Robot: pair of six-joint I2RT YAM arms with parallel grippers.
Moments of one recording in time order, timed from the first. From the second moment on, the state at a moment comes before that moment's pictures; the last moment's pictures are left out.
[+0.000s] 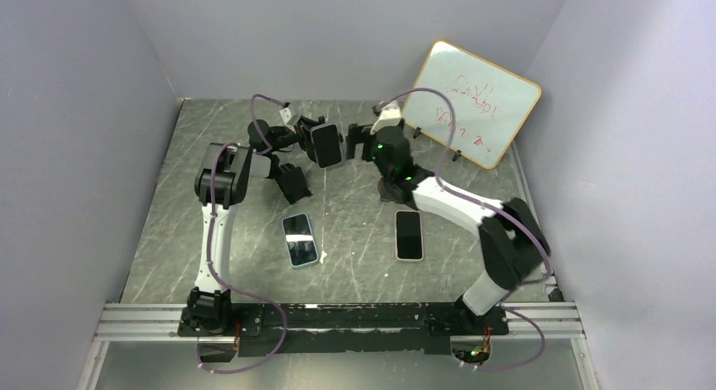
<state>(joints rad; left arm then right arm) -0.19 2.48 1.45 1.34 1.01 -0.24 0.67 1.70 1.07 0.37 0.30 0.22</state>
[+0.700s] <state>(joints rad) -0.04 2.30 1.16 1.51 1.02 -0.46 0.65 1.24 0.89 -0.54 0.36 0.50</state>
